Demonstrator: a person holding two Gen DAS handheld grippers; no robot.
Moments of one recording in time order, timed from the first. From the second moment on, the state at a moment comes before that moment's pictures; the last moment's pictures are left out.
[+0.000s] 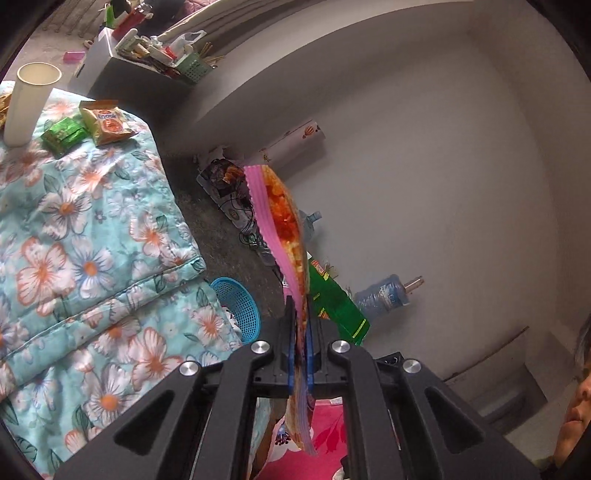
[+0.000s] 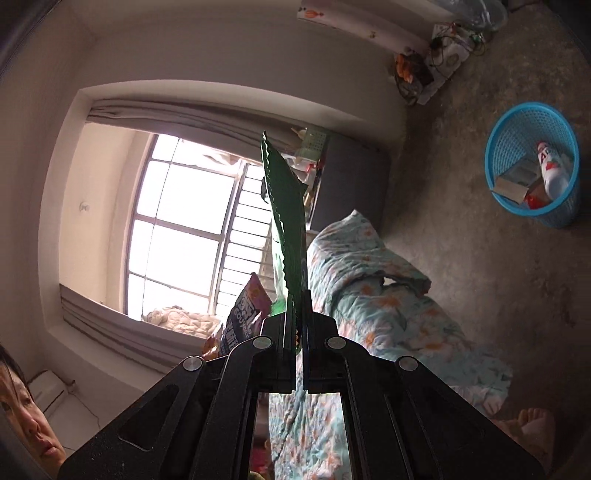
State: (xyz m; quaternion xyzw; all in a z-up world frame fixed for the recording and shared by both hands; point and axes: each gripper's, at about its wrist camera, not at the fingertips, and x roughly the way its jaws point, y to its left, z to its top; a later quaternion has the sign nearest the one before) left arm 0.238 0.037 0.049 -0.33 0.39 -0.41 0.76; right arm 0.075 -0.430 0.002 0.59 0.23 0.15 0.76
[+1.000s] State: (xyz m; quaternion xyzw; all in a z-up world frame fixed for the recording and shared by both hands) left arm 0.357 -0.175 -0.016 -0.22 0.49 -0.41 0.74; right arm 0.209 -0.595 -0.301 0.72 0.35 -0.19 0.57
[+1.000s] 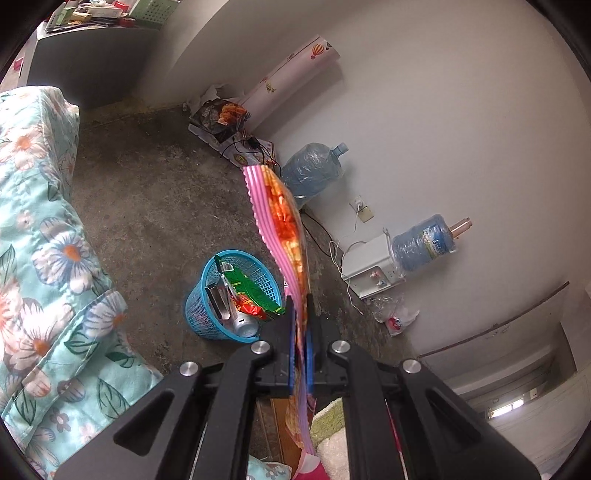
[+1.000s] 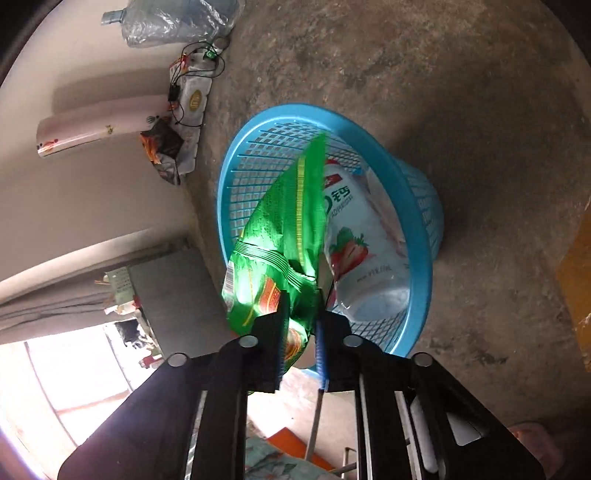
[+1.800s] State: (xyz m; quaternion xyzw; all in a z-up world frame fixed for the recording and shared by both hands) left arm 0.429 -0.367 -0.222 -0.34 0.72 -0.20 0.57; right arm 0.069 -0.555 -0.208 0.67 0.27 -0.21 0.66
